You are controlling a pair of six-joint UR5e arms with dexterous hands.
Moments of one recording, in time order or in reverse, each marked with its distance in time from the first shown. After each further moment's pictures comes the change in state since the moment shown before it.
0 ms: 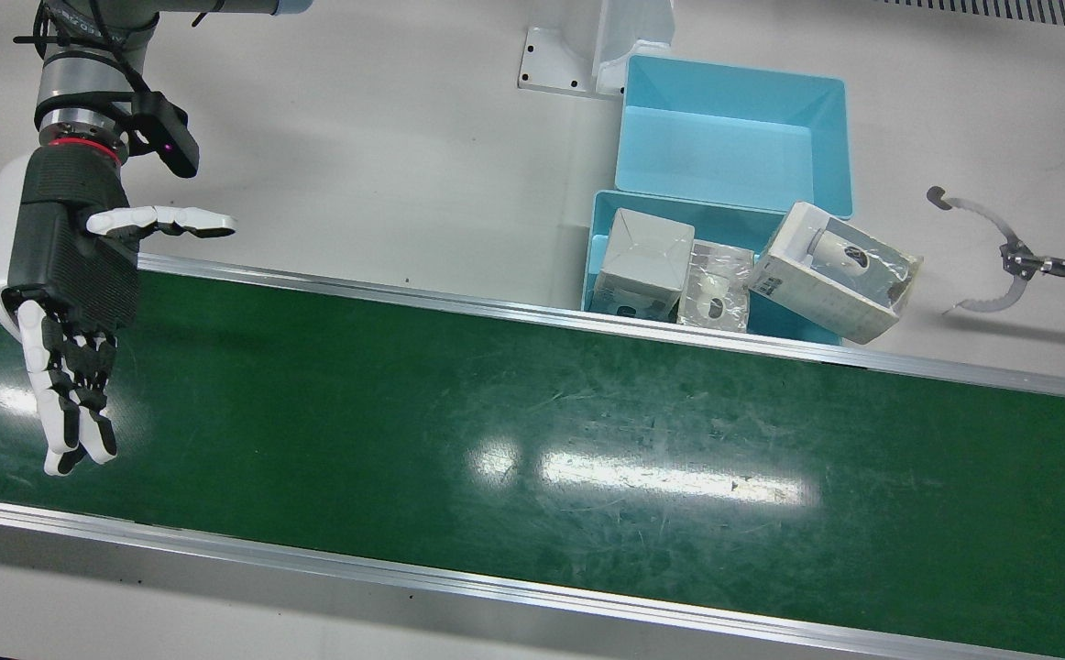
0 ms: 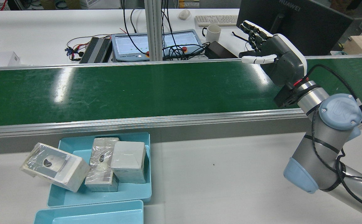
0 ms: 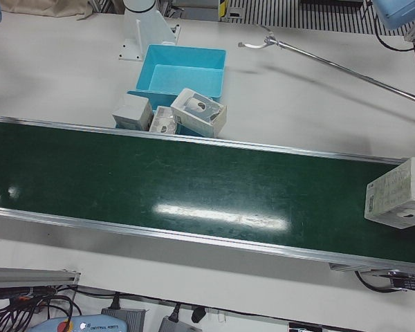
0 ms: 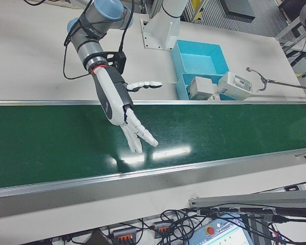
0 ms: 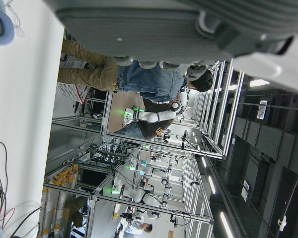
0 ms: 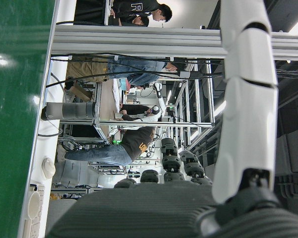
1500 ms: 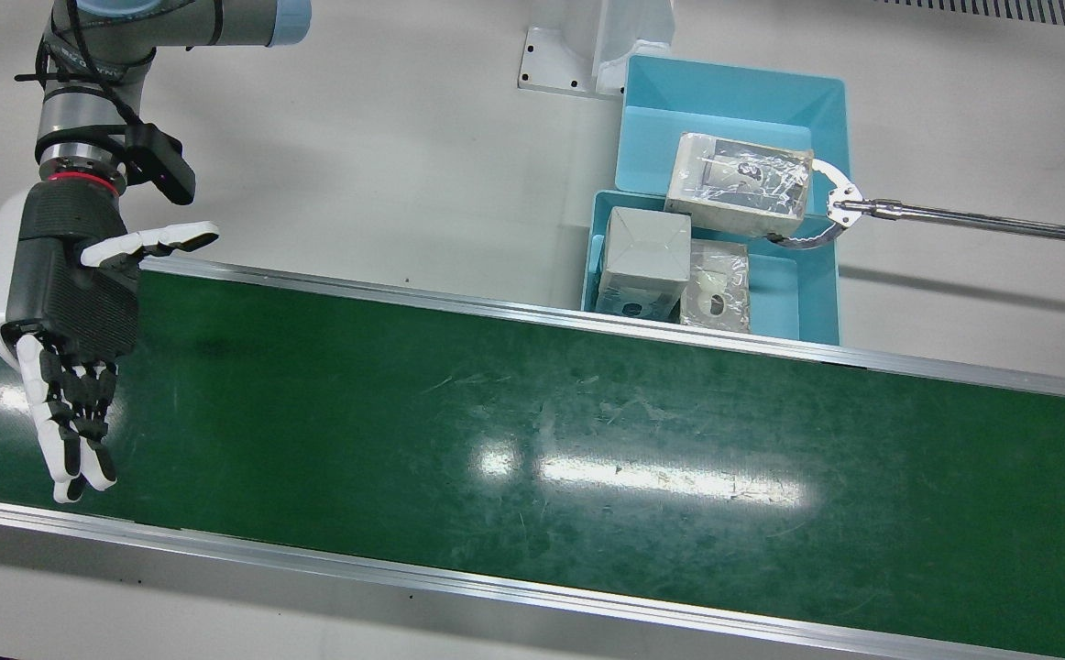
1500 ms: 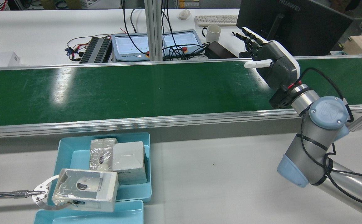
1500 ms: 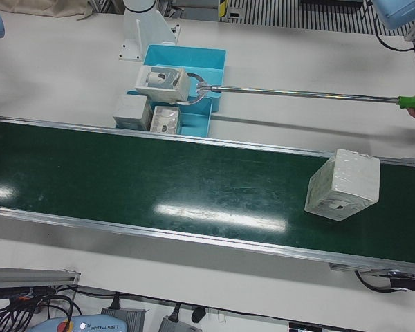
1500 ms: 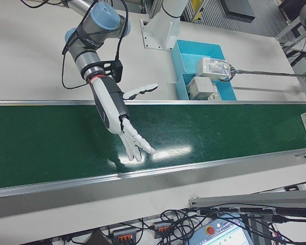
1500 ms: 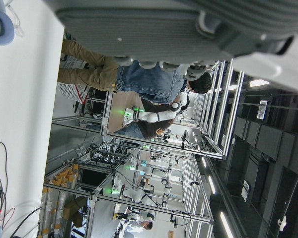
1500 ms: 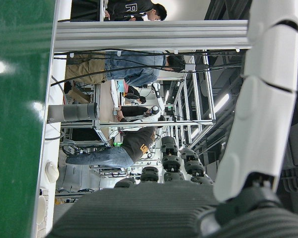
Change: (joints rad) left arm 0.000 0.000 0.000 0.000 0.000 0.000; right arm 0.010 0.011 -0.080 0.079 -0.011 0.047
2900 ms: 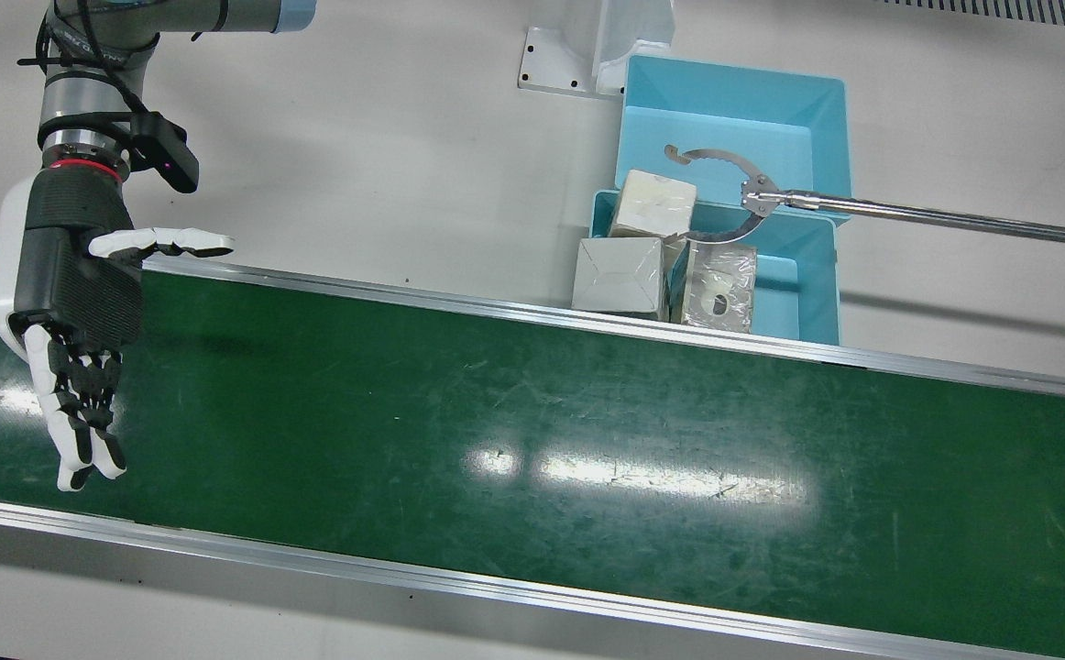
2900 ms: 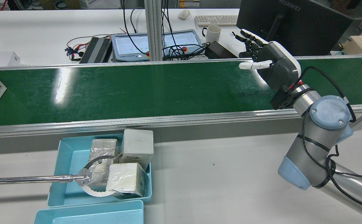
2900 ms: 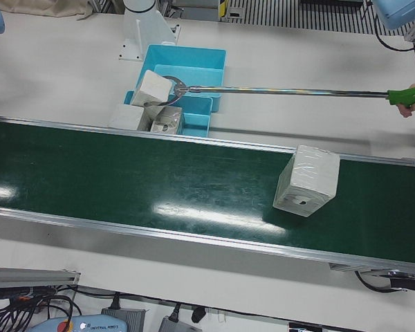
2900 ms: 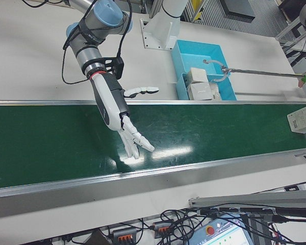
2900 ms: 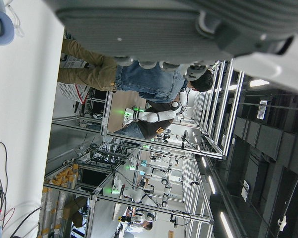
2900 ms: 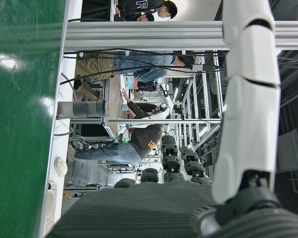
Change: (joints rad) left arm 0.000 0.000 0.000 0.000 0.000 0.000; right arm -0.007 0.000 0.034 -0.079 -0.004 -0.004
